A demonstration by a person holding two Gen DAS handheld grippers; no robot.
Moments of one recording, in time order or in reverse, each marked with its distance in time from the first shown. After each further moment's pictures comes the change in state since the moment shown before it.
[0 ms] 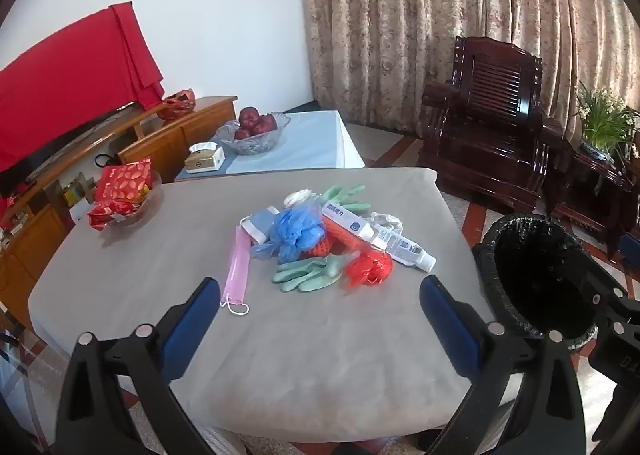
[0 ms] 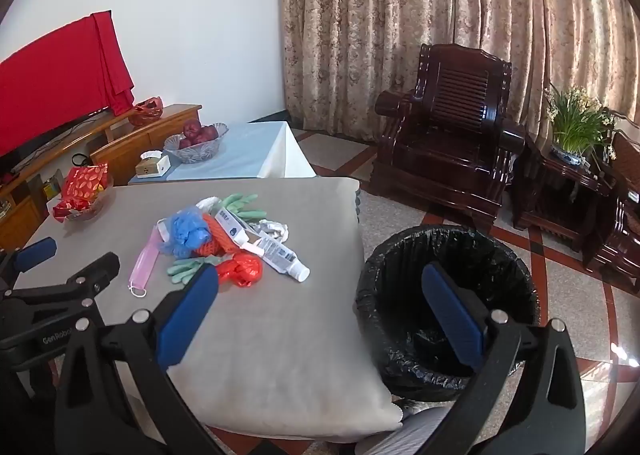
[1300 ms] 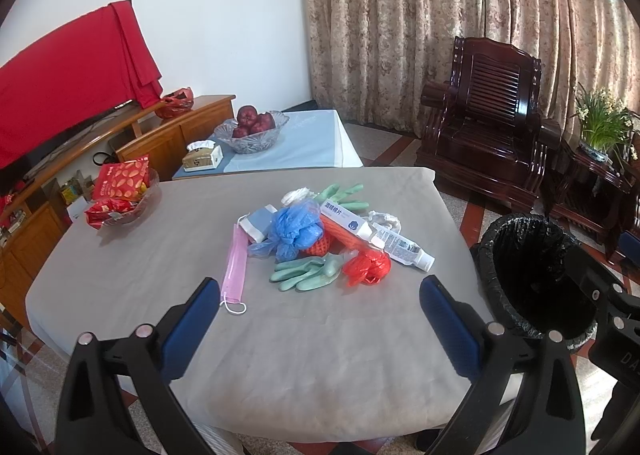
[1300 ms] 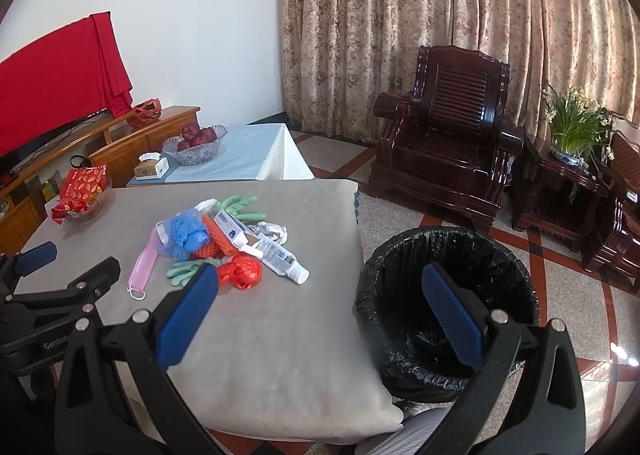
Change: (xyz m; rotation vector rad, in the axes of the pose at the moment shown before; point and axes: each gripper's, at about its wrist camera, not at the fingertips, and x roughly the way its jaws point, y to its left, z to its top) left arm 0.004 0.000 -0.002 -0.002 -0.001 0.004; right arm -0.004 -0.005 0.002 -0.001 -0.001 -0.004
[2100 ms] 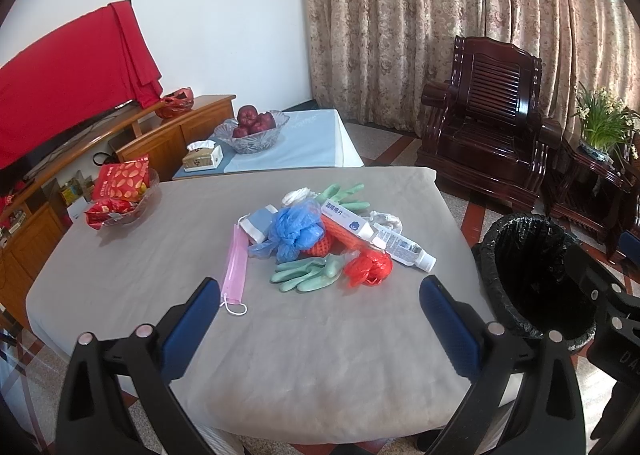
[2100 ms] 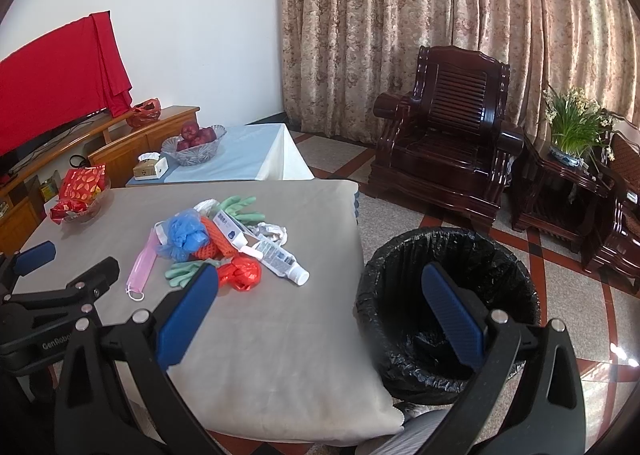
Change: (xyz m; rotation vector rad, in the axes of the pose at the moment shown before) left arm 0.000 0.000 -0.002 -0.003 0.000 0.000; right arm -0.004 -0.004 0.004 0.002 -0.003 0.000
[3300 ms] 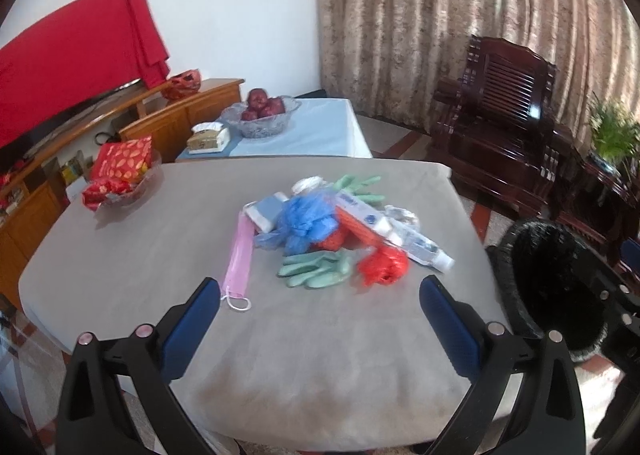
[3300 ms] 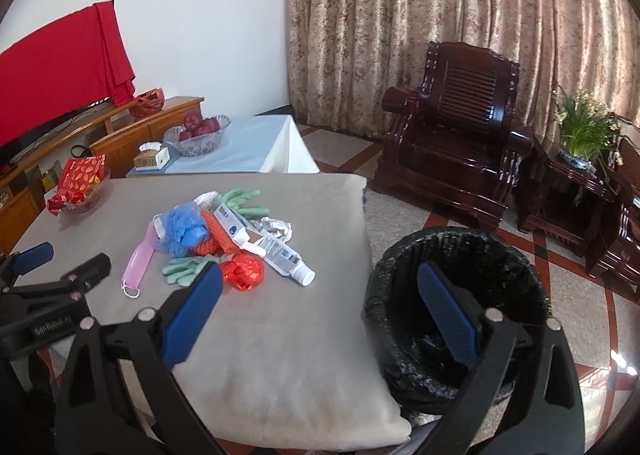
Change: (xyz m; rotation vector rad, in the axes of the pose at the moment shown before) left arm 0.043 0.032 -0.003 -0.069 0.034 0.018; right arm 0.037 0.009 -0.003 -0.032 0.032 0.028
